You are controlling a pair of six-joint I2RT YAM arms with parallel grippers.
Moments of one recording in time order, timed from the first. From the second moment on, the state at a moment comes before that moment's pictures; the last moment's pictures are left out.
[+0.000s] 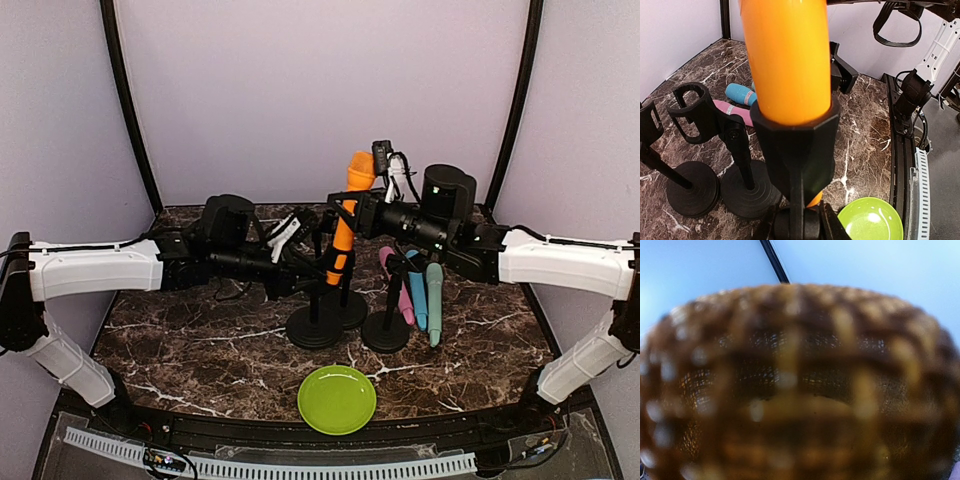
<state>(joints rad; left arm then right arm) -0.86 1.47 1.04 -0.05 0.38 0.05 0.88 1.42 1.07 0.32 -0.06 0.39</state>
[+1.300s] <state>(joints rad) -0.85 1.47 1.04 -0.05 0.45 0.09 0.83 1.39 1.04 0.36 -0.27 0.37</state>
